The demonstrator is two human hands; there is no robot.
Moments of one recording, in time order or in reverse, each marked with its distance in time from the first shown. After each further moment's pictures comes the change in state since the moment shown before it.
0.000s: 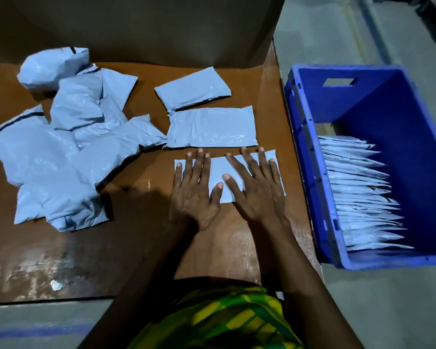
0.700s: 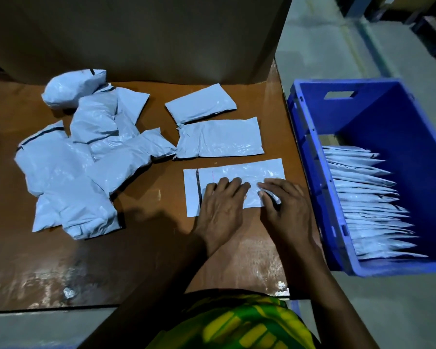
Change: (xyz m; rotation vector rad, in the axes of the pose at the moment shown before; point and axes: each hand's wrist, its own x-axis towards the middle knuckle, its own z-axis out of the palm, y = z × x) left_hand 0.003 0.045 -0.028 -0.072 0.068 0.249; right_hand -0.034 0.019 -0.027 0.323 0.309 0.089
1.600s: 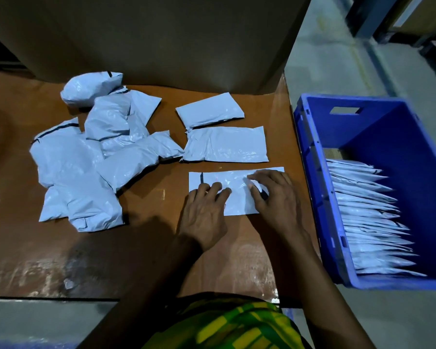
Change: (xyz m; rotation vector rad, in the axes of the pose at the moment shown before) left_hand -0.024 -0.027 -0.019 0.001 -0.040 -0.168; right_hand 0.039 -0.010 0.019 -0.038 -0.104 -0.114
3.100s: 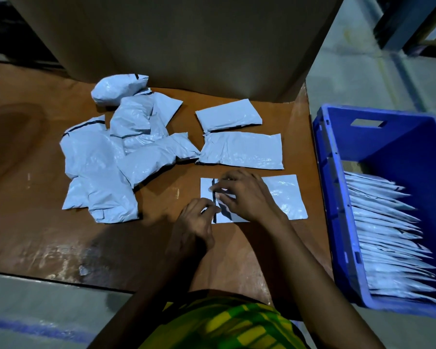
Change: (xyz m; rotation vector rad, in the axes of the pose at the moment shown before) left_hand -0.040 -0.039 0.010 -0.256 0.325 0.054; right_hand 0.042 -0.054 0.044 -0.027 -0.399 -0.387
